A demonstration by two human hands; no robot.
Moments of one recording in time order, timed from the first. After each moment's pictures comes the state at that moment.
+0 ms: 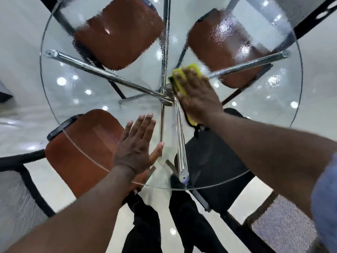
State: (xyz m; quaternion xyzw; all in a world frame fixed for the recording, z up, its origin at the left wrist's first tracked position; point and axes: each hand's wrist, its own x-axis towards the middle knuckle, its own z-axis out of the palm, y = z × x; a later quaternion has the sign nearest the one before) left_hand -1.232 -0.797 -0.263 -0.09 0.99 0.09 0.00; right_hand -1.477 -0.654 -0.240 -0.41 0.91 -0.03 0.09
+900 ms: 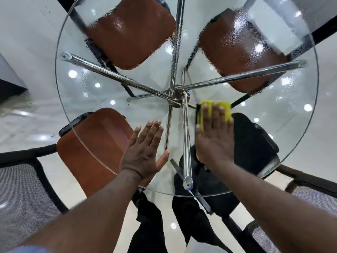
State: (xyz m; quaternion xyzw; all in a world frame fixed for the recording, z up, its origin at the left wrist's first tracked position) left_hand -1.232 -0.797 -0.257 -0.10 0.99 0.08 0.01; right_hand -1.384 -0.606 -0.236 -0.25 0.96 -0.05 0.08
